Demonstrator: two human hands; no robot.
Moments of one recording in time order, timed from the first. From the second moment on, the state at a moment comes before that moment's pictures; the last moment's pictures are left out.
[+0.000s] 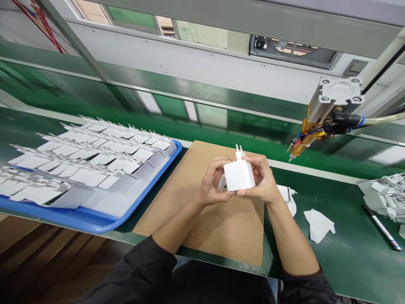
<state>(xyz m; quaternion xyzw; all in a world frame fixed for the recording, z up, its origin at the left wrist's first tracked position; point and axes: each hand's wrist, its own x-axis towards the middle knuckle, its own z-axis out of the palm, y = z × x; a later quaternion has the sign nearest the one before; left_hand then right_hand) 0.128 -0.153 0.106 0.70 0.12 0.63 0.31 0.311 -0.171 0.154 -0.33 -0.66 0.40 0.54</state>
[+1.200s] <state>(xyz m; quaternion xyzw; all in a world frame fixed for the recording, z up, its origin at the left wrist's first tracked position) -0.191 -0.253 0.032 0.43 0.74 0.50 -0.09 0.307 -0.191 0.175 -0.33 -0.85 0.31 0.25</state>
